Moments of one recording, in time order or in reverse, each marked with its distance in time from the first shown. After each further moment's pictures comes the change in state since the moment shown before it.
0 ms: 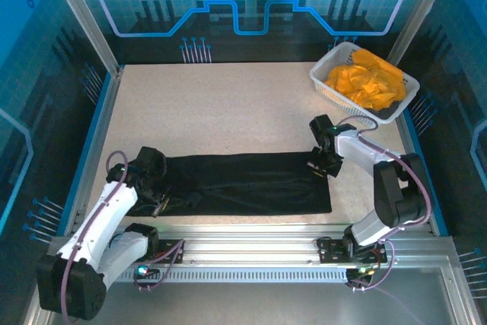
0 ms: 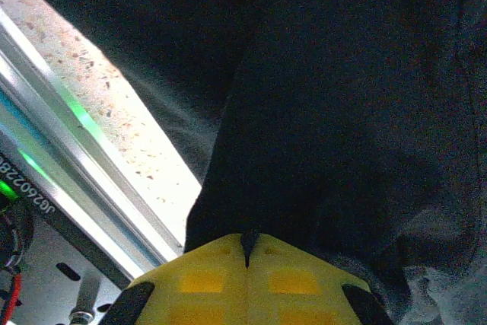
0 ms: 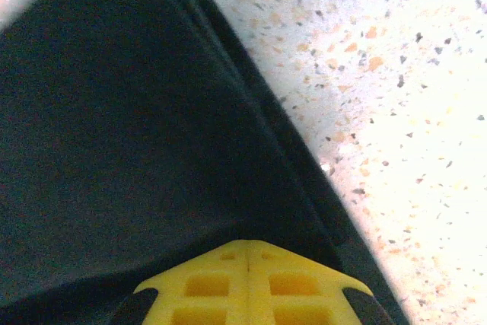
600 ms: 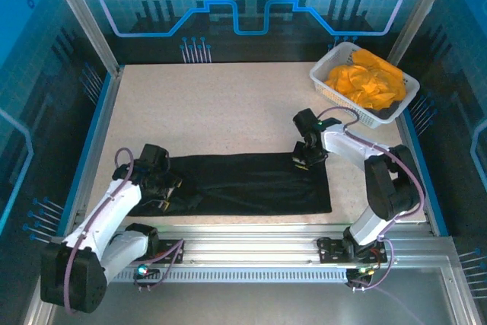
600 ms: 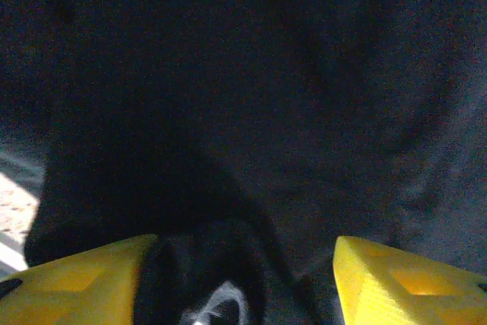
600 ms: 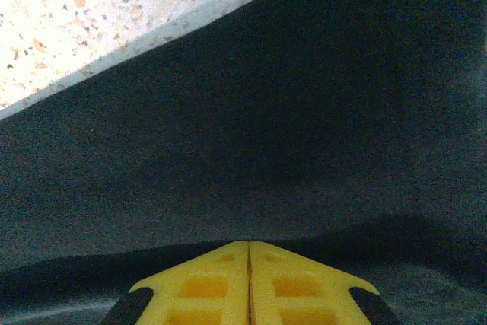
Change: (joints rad) left arm 0.006 0.047 -0.049 0.253 0.050 0.072; right arm 0.114 0.098 0.109 0.035 -0.080 -0.052
